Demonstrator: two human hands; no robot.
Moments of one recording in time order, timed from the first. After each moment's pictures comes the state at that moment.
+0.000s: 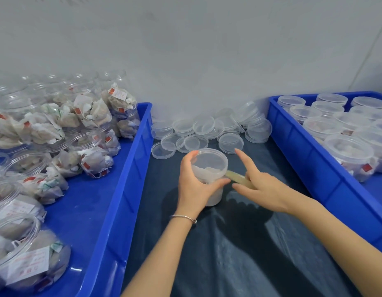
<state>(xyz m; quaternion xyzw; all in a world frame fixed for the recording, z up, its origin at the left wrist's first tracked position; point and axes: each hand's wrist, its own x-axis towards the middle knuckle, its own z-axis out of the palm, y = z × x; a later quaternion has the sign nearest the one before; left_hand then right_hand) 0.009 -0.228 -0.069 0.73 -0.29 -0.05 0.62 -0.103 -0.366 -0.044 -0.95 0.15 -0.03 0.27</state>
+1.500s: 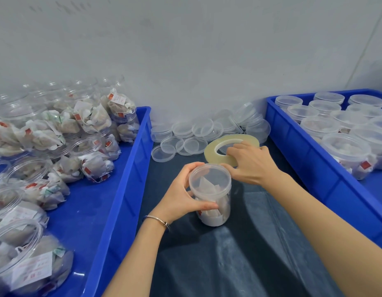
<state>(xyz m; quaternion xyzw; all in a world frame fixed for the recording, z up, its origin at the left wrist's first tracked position) 0.035 -0.187 -0.067 0.67 -0.41 -0.26 0.56 -0.052 -0.381 -0.028 -0.98 0.18 -0.13 0.03</state>
